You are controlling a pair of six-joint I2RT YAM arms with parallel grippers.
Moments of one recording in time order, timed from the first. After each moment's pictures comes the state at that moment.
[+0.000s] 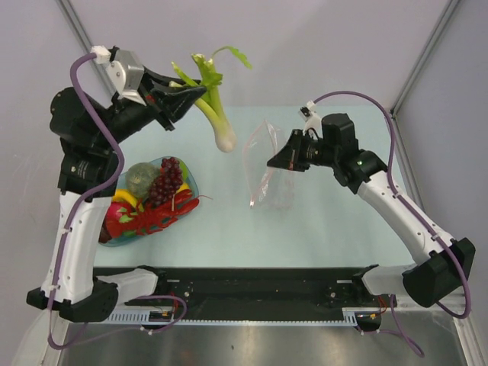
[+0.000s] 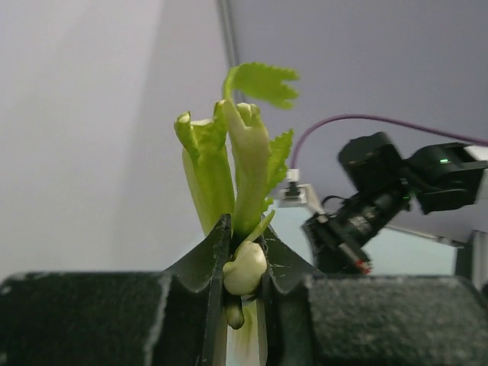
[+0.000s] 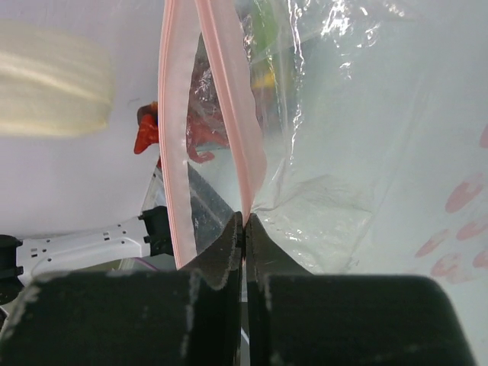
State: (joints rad) left arm -0.29 1.19 1.78 -0.24 0.72 -0.07; right arm 0.50 1.30 1.30 -0.42 -0.52 0.64
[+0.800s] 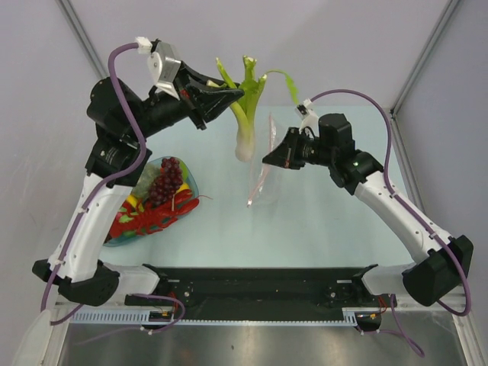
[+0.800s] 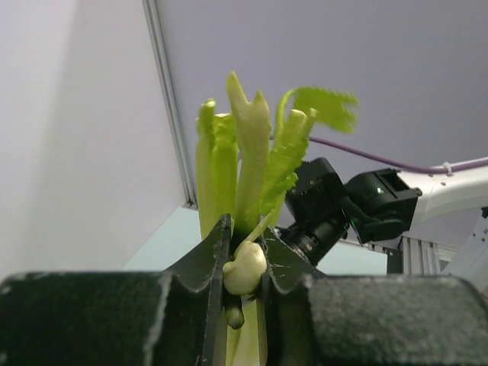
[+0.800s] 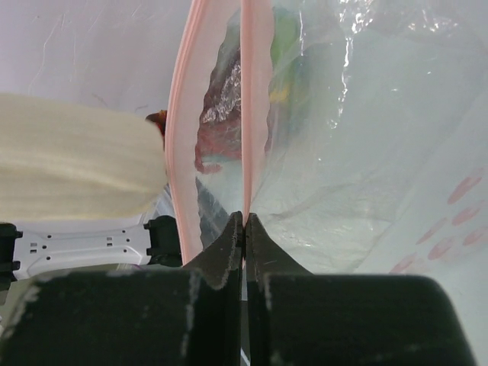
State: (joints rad) left arm -0.52 1.28 1.81 -0.17 0.65 -0.16; right arm 0.53 1.31 1.29 -0.33 -0.51 0.66
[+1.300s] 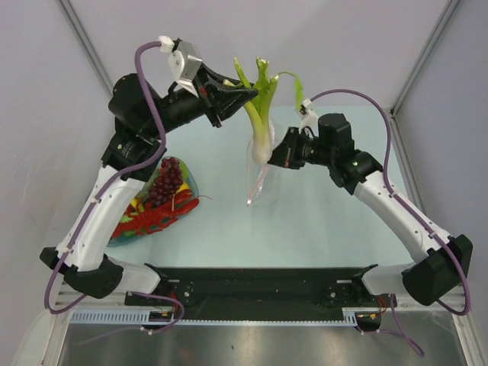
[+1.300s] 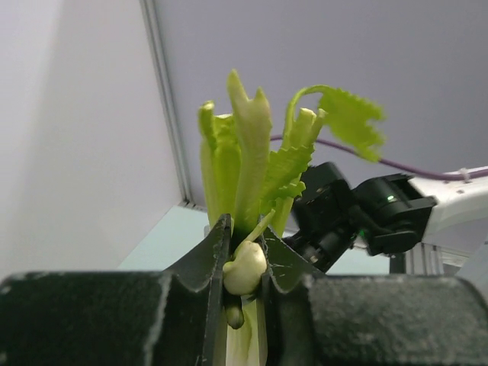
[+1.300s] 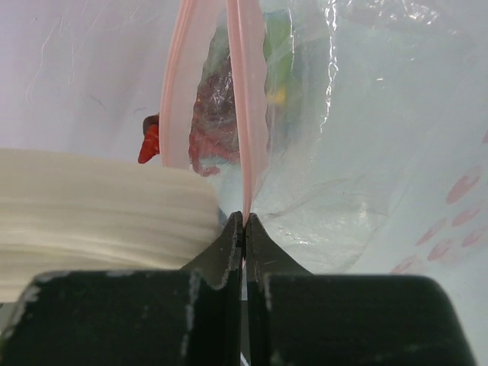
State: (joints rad) left arm -0.59 1.36 1.85 -0.15 0.61 -0.15; right arm 0.53 1.32 1.29 -0.32 -0.50 0.66
